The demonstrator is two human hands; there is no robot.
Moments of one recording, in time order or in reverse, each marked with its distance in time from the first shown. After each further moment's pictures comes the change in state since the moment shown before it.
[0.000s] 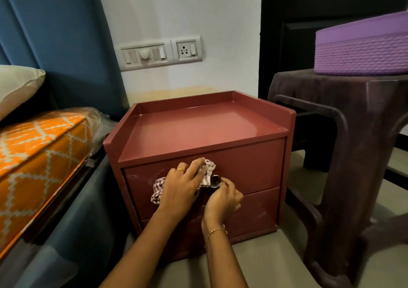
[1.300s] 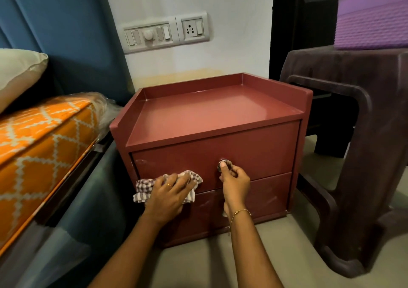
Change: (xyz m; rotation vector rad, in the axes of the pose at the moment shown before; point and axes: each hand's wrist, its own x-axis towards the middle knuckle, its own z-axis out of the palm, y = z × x) left_hand -0.078 -0.043 0.054 0.374 0.200 0.194; right_hand 0.022 0.007 -0.007 0.129 -0.263 0.044
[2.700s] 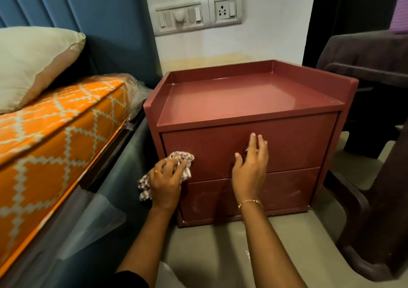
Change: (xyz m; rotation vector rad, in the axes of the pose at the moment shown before) left_hand -0.037 -0.015 -0.013 -0.066 0.148 -0.554; right_hand -0.030 -0.005 0.011 -0.676 0.039 -0.704
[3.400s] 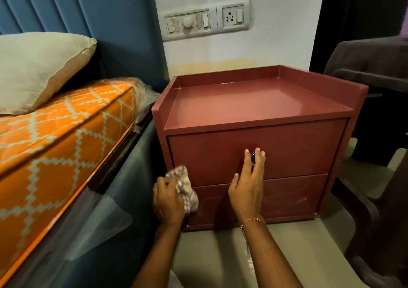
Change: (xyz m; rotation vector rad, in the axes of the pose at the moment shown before) left_hand -0.021 0.011 -0.010 -0.116 -0.130 -0.480; right_hand -0.026 0.019 0.016 -0.187 -0.091 -0.171
